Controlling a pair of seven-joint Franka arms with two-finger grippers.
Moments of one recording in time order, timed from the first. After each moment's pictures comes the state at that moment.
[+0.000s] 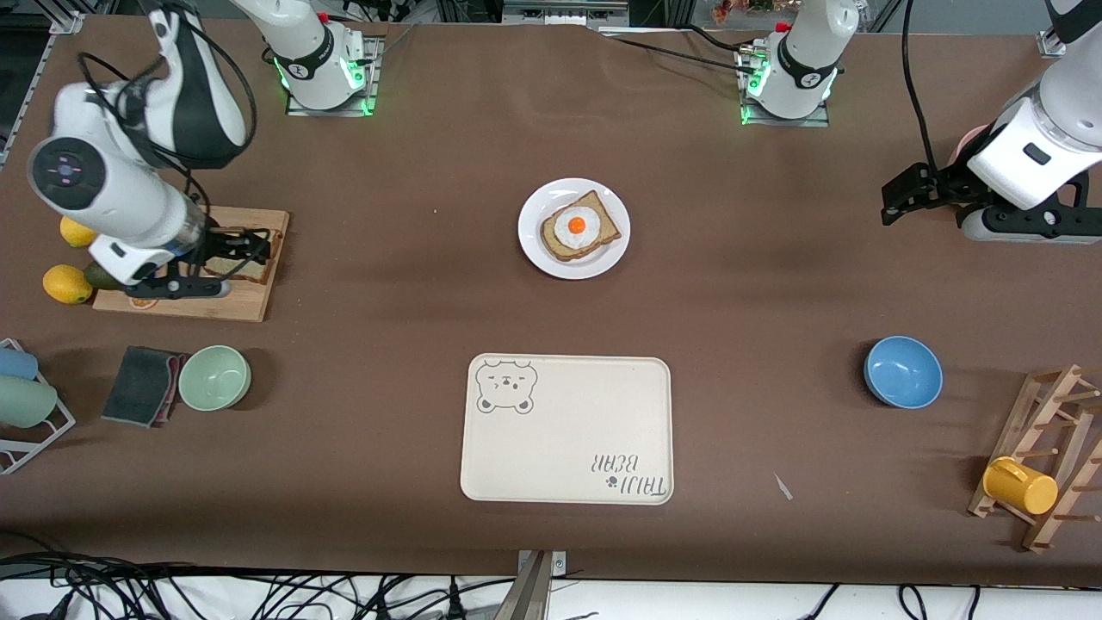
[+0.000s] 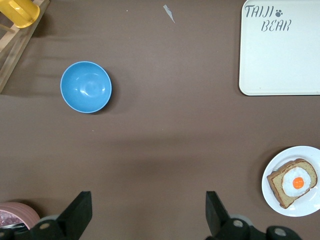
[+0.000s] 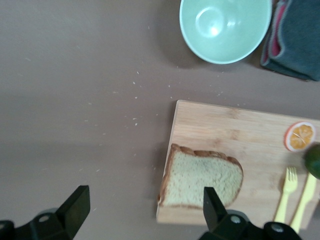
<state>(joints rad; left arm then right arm) -0.06 0.01 -0.05 -1.62 -0.02 1.59 -0.09 0.04 0.10 0.03 -2.17 -0.16 2.14 0.08</state>
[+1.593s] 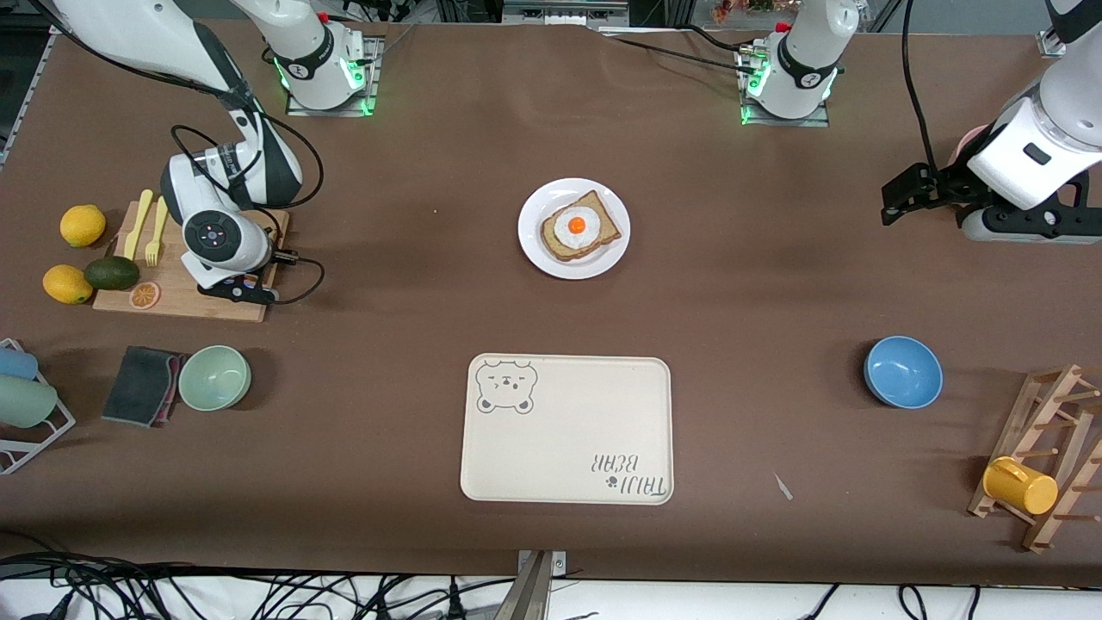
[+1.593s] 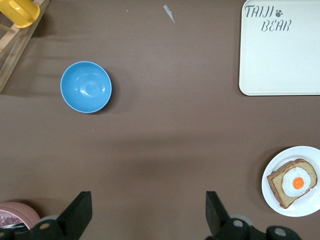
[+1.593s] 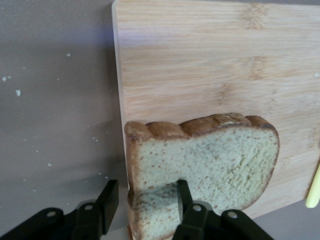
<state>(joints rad) -0.06 0.01 -0.05 -1.62 -0.02 1.59 -0.09 0.03 0.33 0.01 -2.29 -0.41 2.25 0.48</state>
